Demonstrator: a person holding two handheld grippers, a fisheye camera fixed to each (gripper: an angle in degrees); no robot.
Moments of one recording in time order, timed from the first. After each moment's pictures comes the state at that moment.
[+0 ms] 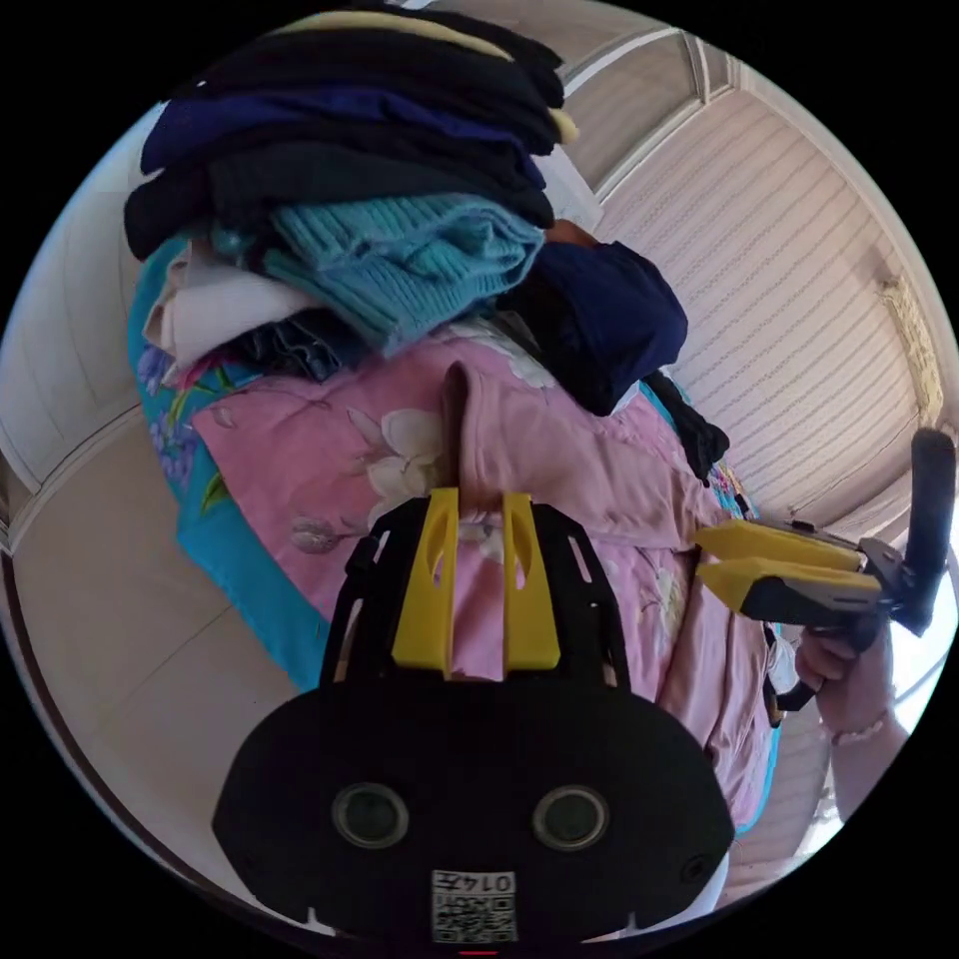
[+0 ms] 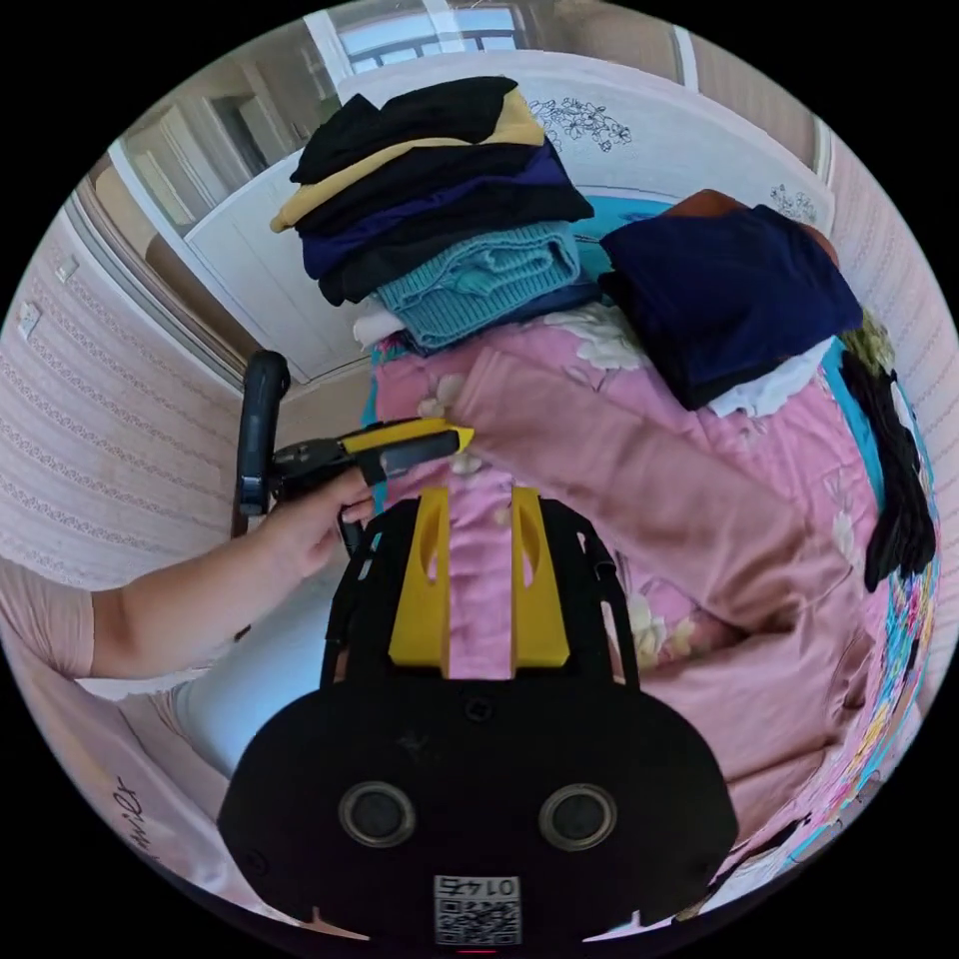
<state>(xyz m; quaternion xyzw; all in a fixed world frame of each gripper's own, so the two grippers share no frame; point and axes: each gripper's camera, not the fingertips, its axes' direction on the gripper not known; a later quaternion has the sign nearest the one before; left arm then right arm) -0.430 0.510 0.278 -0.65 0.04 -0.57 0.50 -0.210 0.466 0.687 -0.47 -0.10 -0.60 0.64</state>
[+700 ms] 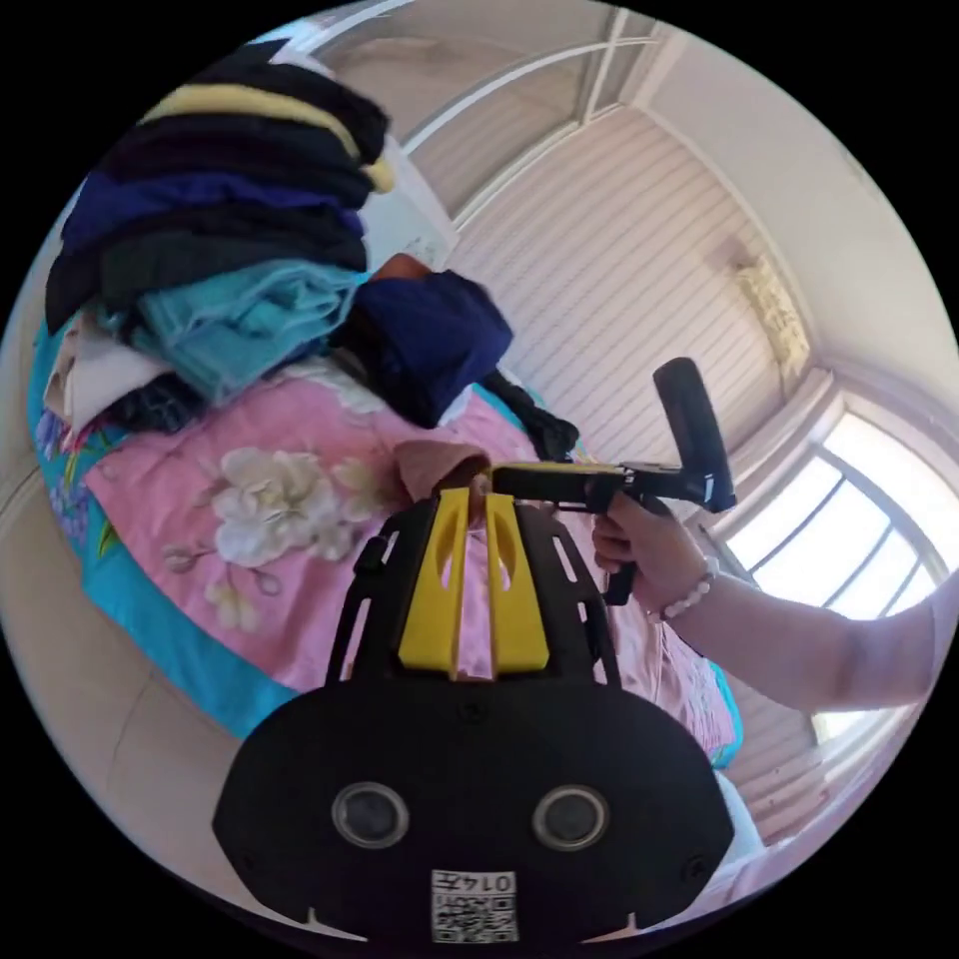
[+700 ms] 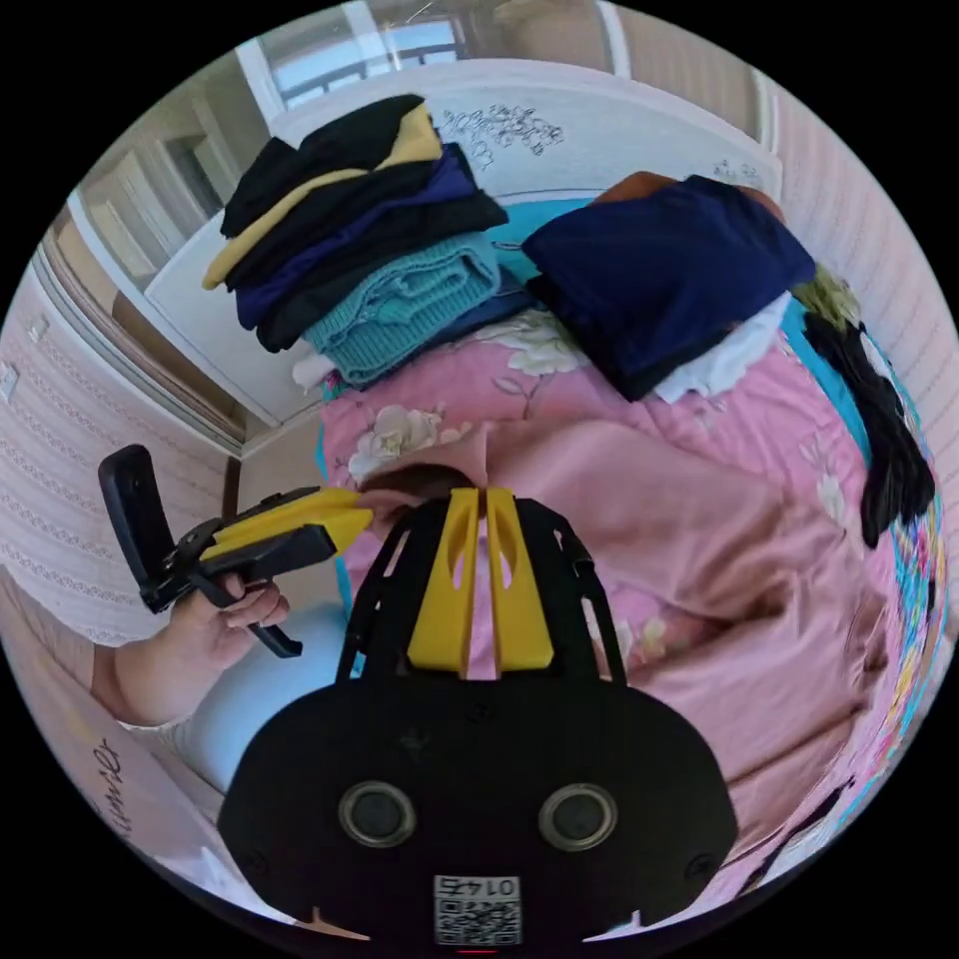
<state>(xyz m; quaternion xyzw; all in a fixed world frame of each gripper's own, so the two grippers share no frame) -0.488 0.393 0.282 -0.49 0.18 -0.63 0.58 -0.235 0.428 0.680 -0.45 -0.08 -0.57 0.69</state>
